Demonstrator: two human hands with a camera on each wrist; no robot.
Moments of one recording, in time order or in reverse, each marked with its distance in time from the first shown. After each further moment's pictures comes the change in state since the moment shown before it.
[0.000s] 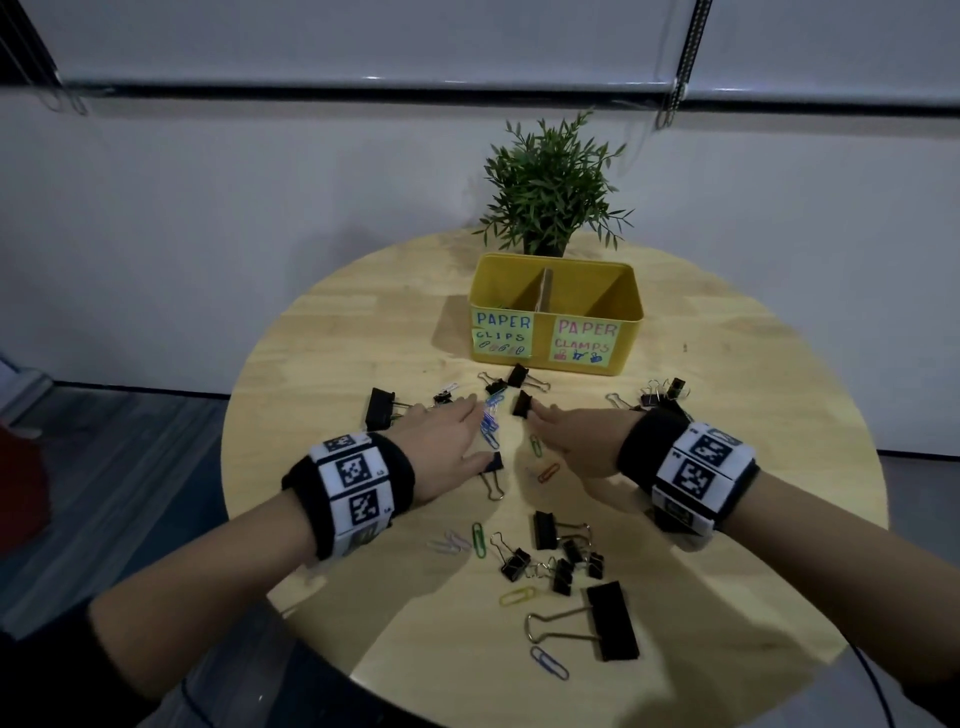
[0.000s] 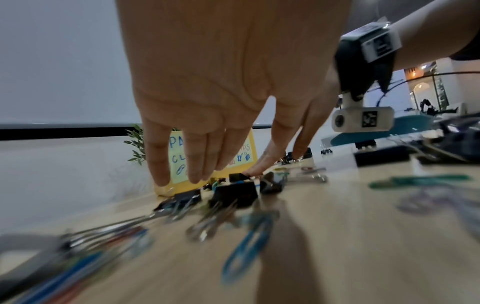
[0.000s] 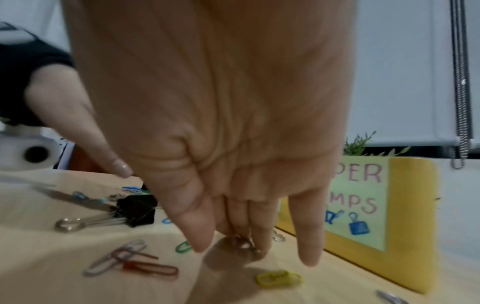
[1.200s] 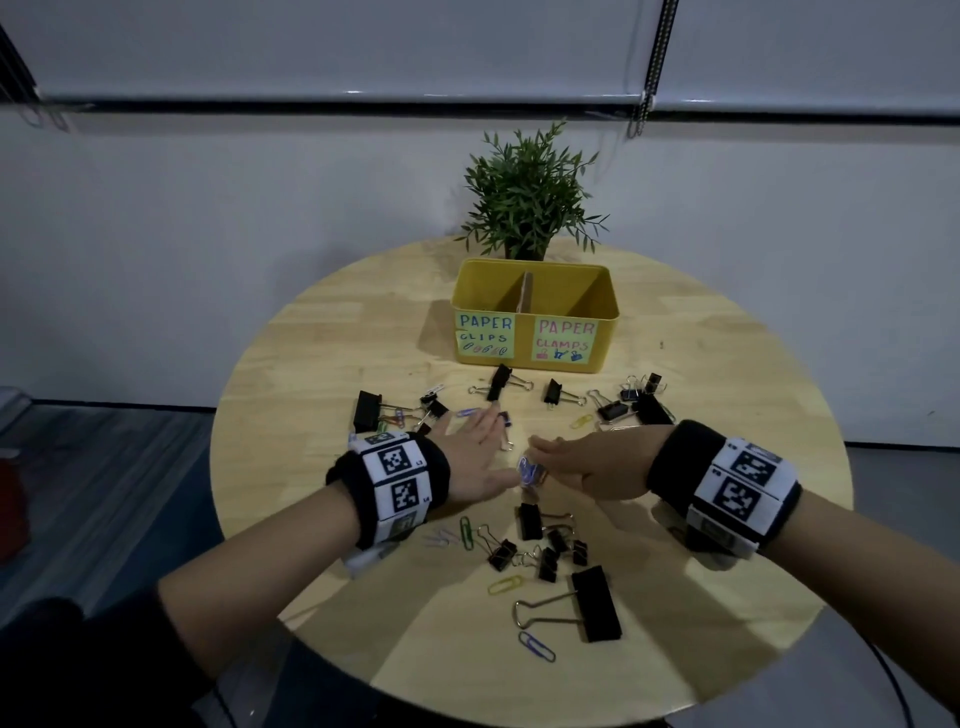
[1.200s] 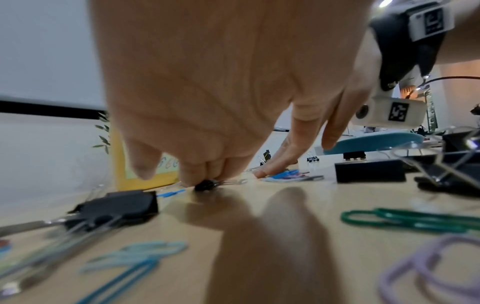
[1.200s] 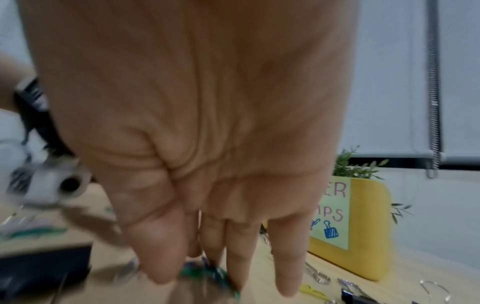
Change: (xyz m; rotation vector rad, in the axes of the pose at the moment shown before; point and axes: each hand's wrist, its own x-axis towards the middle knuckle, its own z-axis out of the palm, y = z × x) left_hand 0.012 0.037 0.001 0.024 -0.273 0.009; right_hand -0.043 0.008 0.018 0.056 -0.115 -0.072
